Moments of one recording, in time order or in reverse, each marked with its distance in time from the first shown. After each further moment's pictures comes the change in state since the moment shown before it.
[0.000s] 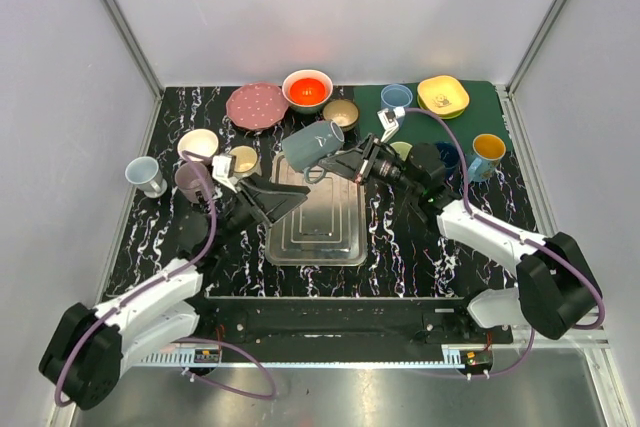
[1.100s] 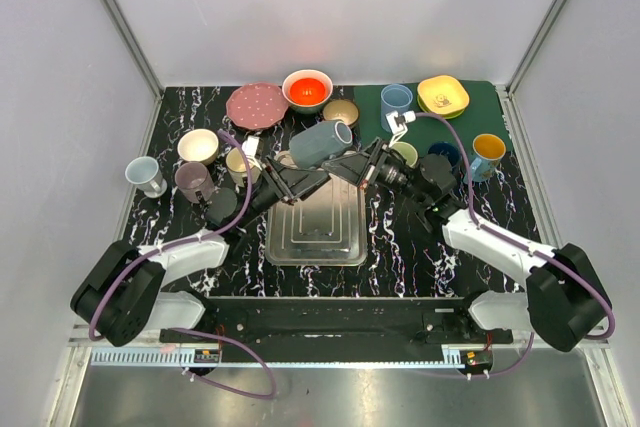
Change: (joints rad) left arm -0.024 0.412 0.135 0.188 -0.033 -0.179; right arm 0.026 -0.071 -0.060 0.135 0.003 0.004
